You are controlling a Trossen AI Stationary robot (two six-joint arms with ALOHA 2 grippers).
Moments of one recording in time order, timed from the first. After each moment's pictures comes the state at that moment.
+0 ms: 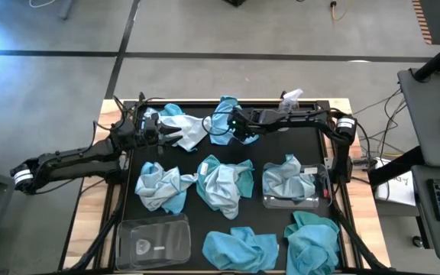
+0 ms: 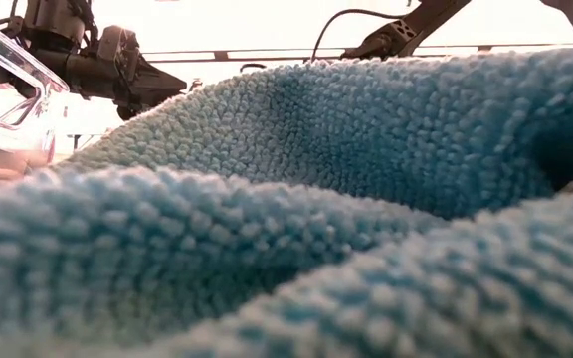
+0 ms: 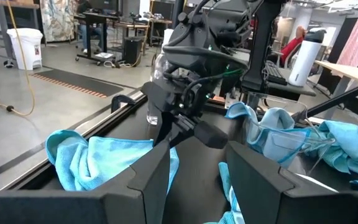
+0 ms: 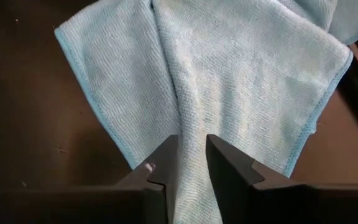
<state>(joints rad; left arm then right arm) 0.50 0.71 0.26 0.40 0.26 -0.11 -0.36 1.91 1.33 -0.50 0.18 0.09</state>
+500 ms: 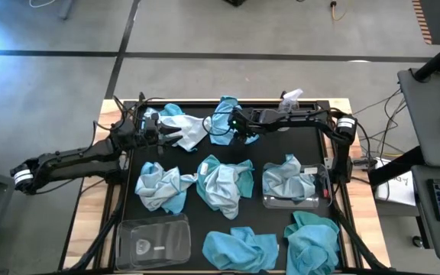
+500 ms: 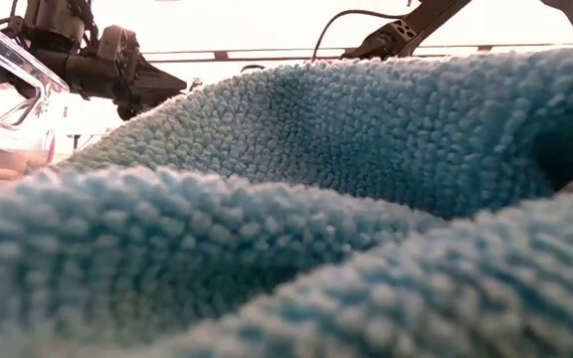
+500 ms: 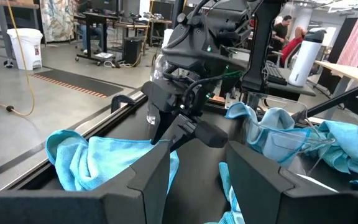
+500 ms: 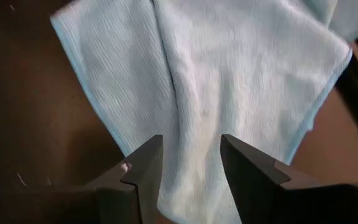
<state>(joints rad) 0.50 0.71 0.26 0.40 0.26 -0.11 -0.37 1.91 1.33 -0.52 0.18 0.08</state>
